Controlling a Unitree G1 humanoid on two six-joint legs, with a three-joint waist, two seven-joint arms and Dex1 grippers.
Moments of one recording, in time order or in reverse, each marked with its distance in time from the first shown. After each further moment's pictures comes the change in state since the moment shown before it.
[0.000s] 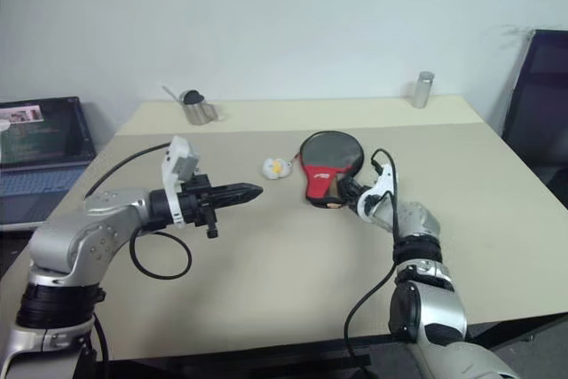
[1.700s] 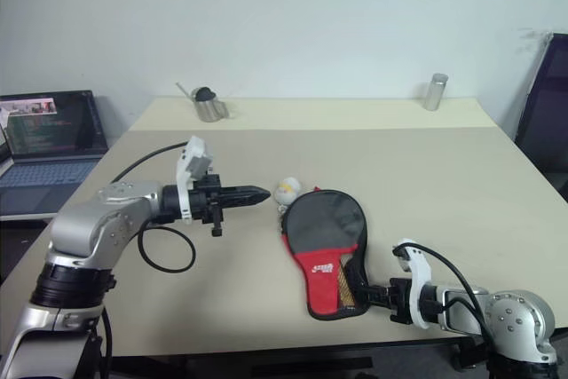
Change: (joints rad) left arm -0.084 -0.007 -0.104 0.143 0.064 -0.069 -0.119; right arm 0.674 -0.325 0.140 -0.938 0.514 0.602 0.128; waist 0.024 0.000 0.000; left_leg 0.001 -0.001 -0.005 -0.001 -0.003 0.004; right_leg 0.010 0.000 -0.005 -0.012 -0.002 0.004
